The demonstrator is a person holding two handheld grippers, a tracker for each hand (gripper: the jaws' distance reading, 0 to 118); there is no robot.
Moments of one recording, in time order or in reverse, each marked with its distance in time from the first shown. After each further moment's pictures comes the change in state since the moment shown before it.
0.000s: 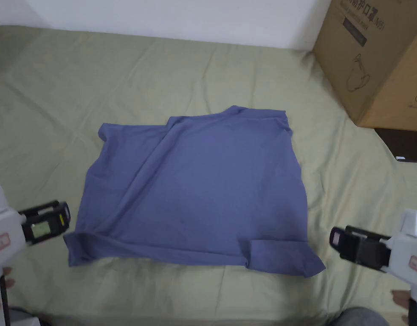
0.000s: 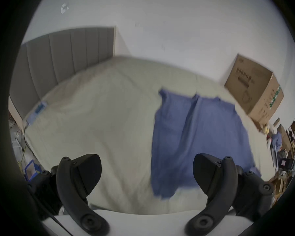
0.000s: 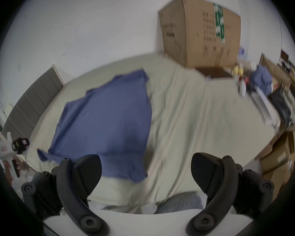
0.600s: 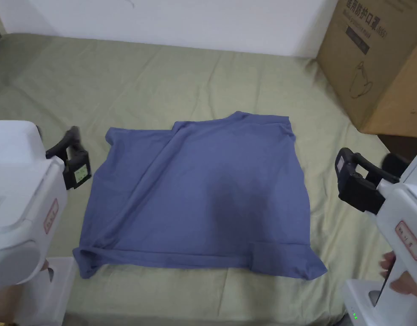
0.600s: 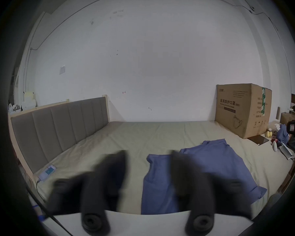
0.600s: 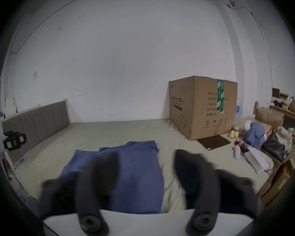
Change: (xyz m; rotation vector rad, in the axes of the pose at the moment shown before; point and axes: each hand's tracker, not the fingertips) left arm 0.084 0.011 0.059 0.448 0.012 -0.218; right arm -0.088 0.022 0.059 0.513 0.011 0.089
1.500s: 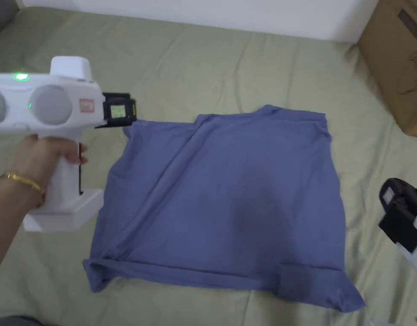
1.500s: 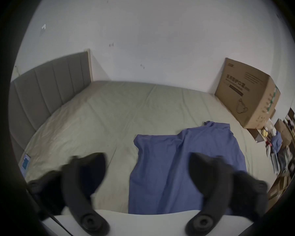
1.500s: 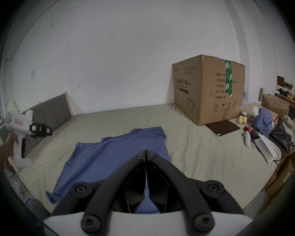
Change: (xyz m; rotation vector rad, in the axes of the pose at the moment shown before) left arm -0.022 0.039 -0.238 -0.488 -0.118 0.116; right arm -0.001 -0.009 -0.066 -0.135 0.029 -0.029
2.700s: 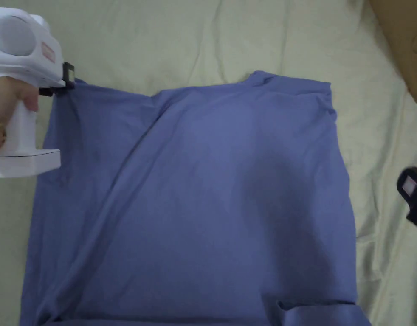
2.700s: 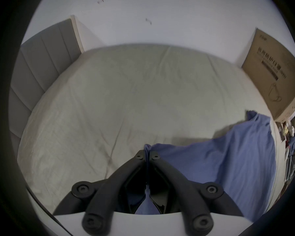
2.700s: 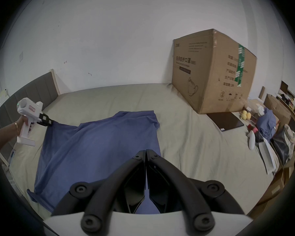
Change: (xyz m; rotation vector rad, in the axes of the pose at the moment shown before) left arm -0.006 0.038 -0.190 -0.227 0.097 -0.038; right arm 0.028 0.036 -0.131 -0.242 -0.041 0.074
